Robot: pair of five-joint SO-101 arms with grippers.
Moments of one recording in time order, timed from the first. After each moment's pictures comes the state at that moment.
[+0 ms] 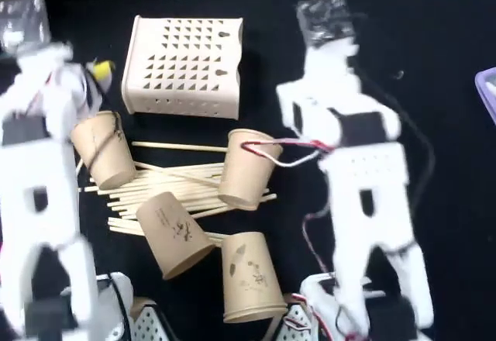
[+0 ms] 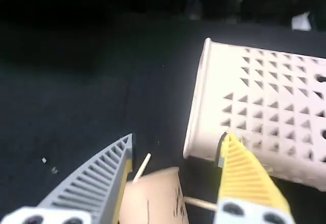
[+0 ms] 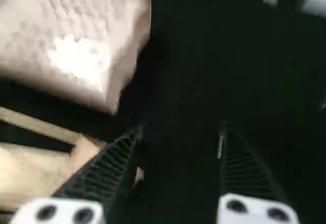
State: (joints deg) left arm -17.9 -26.2 16.2 52.9 -3.0; right arm -7.7 -23.3 20.4 60.9 6.3
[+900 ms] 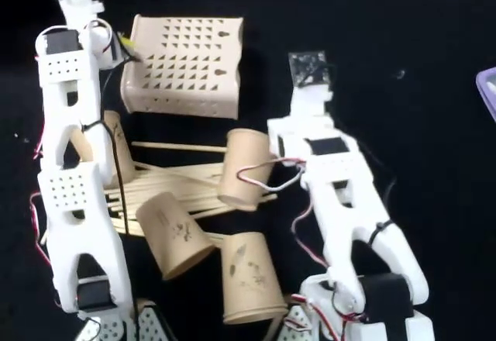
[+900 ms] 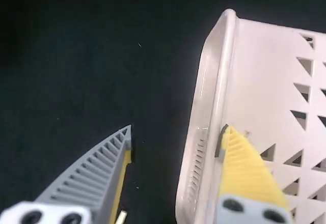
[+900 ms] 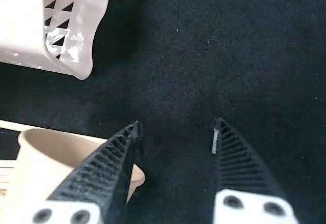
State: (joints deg) left arm -15.7 50.3 -61.8 71.7 -3.2; right arm -8.0 -17.5 46.6 32.7 -2.3
